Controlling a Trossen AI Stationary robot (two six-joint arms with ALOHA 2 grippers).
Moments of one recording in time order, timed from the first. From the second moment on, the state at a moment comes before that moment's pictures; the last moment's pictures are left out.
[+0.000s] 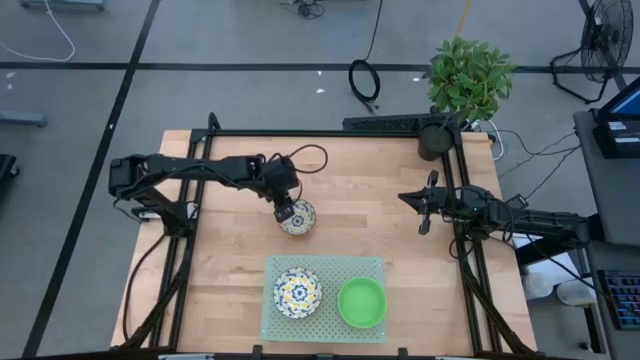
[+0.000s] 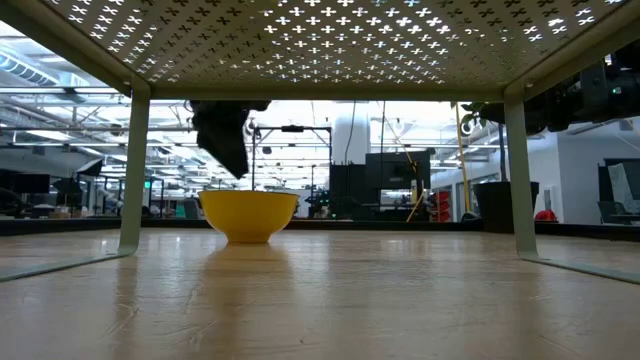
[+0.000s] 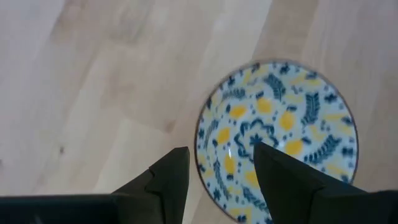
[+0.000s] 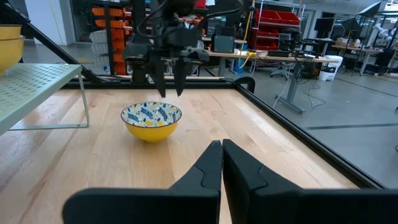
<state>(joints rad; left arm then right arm) 0.24 1.52 1.00 -0.57 0.06 -0.16 -0.16 0.13 0.01 0.07 0.08 -0.06</state>
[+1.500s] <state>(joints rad) 0.21 1.50 0.76 -0.27 0.08 -0.19 -0.16 0.13 0.01 0.07 0.08 -0.06</state>
